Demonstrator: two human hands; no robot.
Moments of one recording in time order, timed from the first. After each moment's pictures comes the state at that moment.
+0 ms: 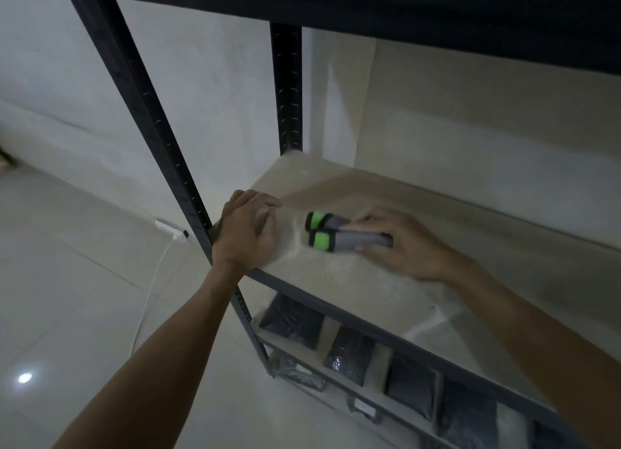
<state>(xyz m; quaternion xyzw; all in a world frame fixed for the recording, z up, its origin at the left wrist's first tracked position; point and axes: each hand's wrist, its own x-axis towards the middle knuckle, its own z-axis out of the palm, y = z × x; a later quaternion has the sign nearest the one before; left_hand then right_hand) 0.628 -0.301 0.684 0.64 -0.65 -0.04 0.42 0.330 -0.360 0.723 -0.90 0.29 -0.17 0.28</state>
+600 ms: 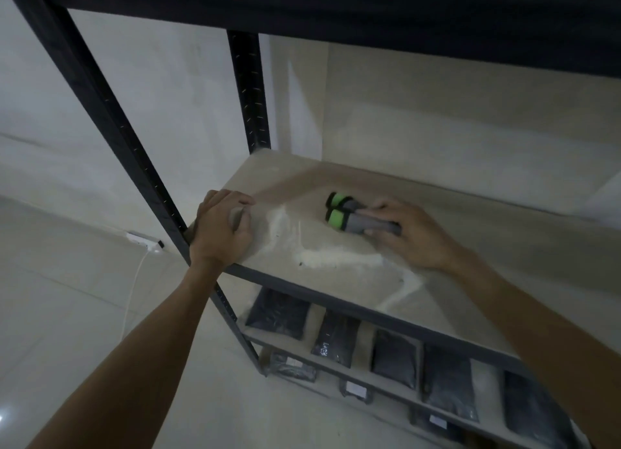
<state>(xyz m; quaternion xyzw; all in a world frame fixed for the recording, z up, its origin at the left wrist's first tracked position) 0.628 -0.301 0.686 0.64 -0.66 -0.04 0.40 0.278 -0.343 0.715 -0.87 0.39 -0.22 0.21</state>
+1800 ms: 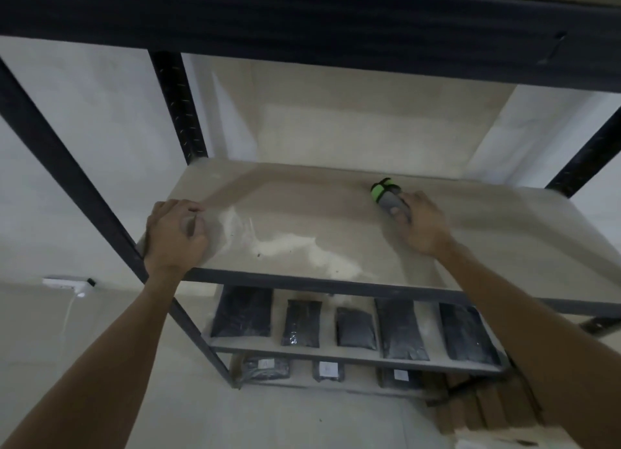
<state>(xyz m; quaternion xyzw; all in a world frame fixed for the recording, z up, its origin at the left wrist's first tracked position) 0.627 -0.297 0.690 0.63 -0.66 -0.06 0.40 0.179 -0.284 0.709 -0.67 0.72 -0.18 0.05</state>
